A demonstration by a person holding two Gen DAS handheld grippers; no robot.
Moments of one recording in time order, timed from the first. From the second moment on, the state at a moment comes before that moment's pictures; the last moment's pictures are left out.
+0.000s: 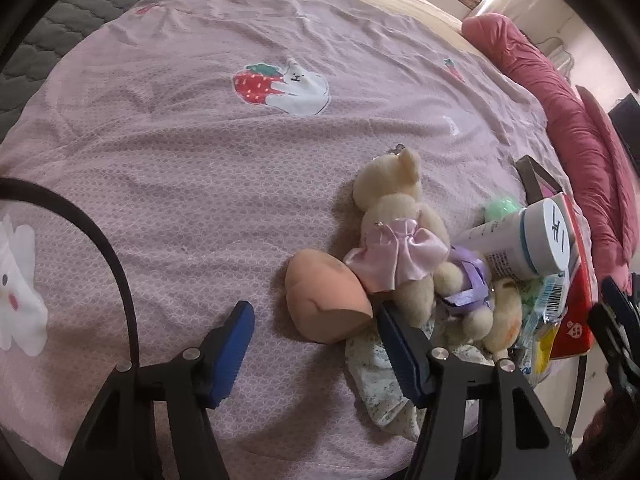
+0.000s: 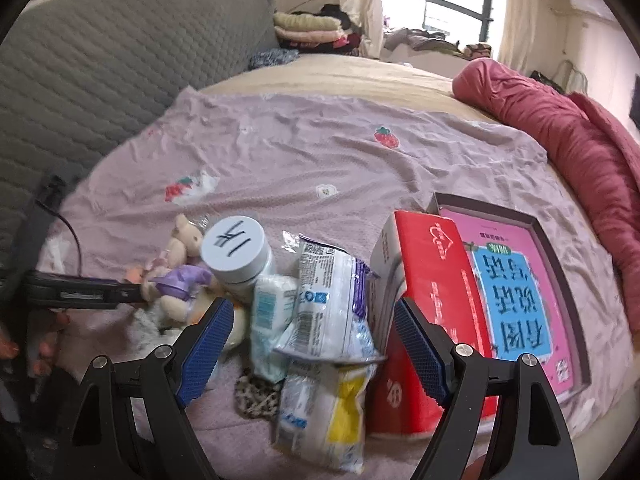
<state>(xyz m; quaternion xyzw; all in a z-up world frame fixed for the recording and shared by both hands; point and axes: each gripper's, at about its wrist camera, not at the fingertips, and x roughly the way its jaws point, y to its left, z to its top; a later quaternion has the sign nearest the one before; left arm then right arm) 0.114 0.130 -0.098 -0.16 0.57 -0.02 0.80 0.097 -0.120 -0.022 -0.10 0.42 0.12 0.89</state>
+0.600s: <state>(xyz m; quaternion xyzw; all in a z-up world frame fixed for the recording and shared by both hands) 0.117 0.135 -0.106 -0.17 0.58 -0.03 0.80 0.142 -0.119 -0.068 -0.10 0.50 0.09 0.85</state>
